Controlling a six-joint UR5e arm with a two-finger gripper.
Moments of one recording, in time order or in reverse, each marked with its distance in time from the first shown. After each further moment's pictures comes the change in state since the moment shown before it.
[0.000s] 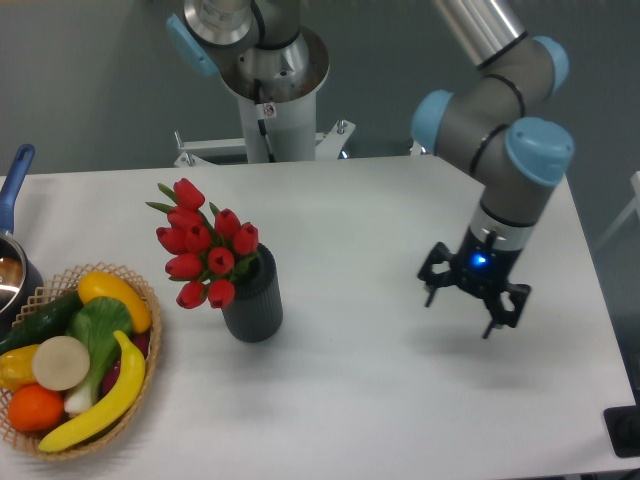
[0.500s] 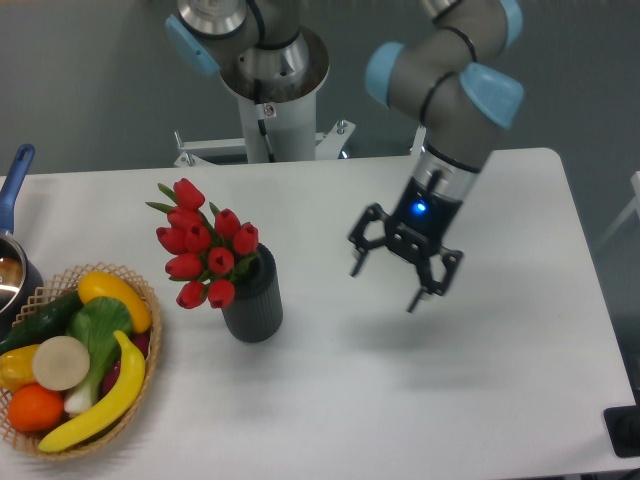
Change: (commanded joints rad) arm -0.032 0.236 -0.206 -0.009 -0.264 0.009
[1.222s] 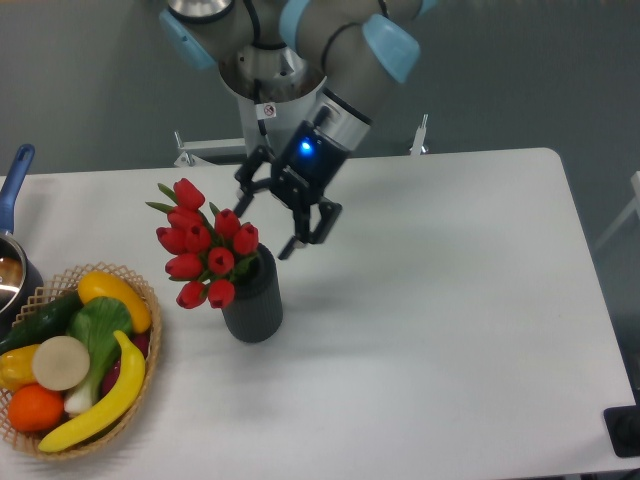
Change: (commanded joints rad) arm -0.100 0.188 -0.191 0.000 -0.051 -0.002
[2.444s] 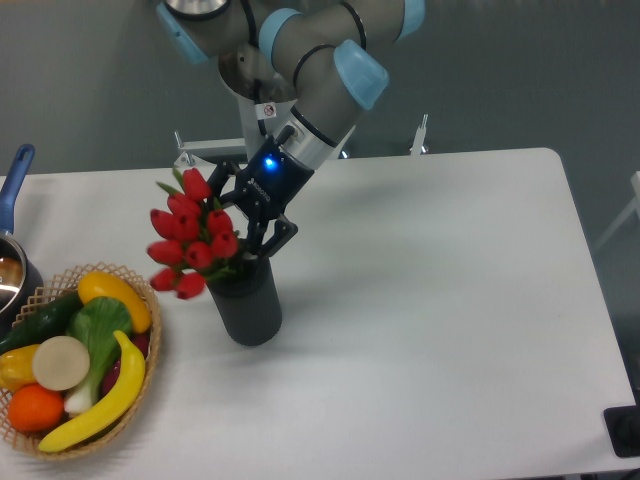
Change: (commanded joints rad) arm -0.071 -0.091 0.044 0.020 -0.015 -0.008
